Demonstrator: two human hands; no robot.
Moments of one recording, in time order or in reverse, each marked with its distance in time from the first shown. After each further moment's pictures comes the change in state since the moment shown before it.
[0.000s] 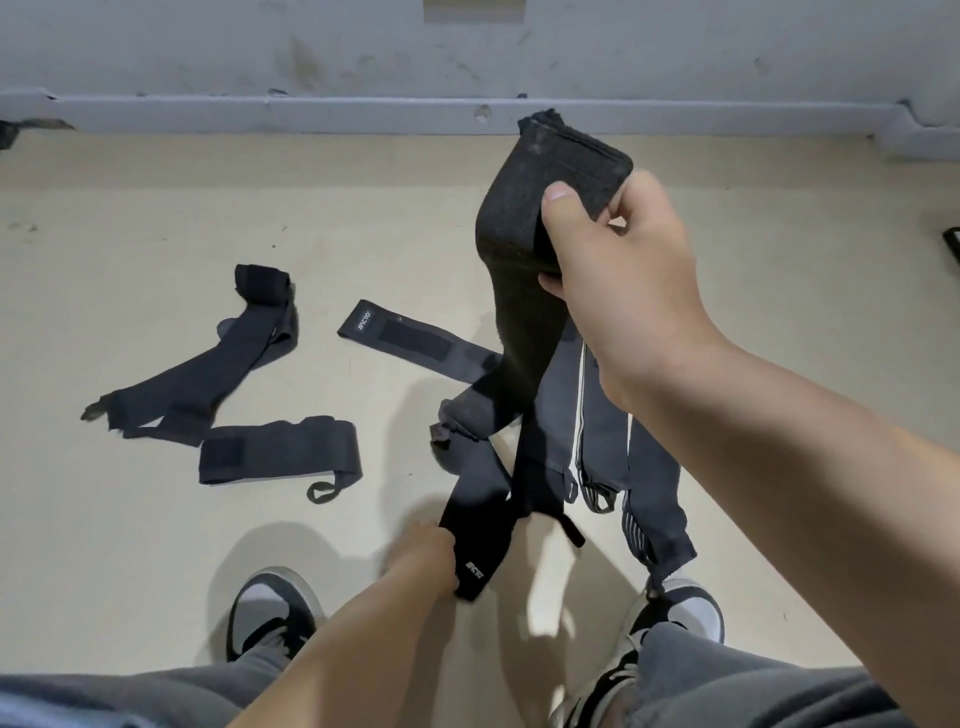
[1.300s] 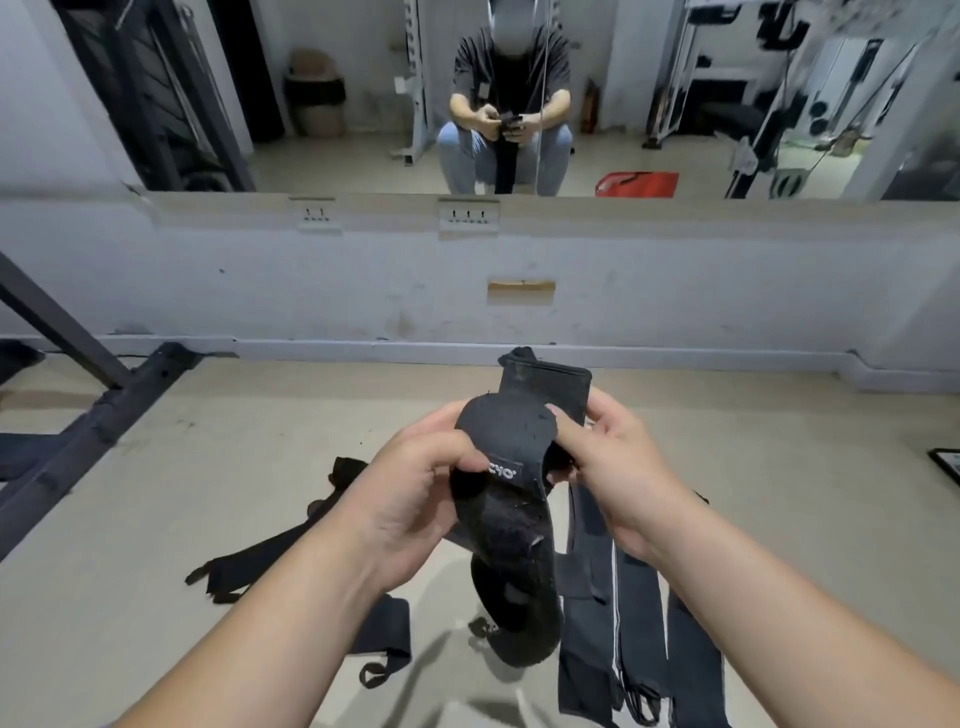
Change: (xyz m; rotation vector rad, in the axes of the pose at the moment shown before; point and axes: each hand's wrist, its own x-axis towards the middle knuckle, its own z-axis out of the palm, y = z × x) left_hand -0.328 -0.012 -0.267 -1.603 0.417 0.828; right_hand -0.050 -0.076 -0.010 0.194 -0.410 -0.107
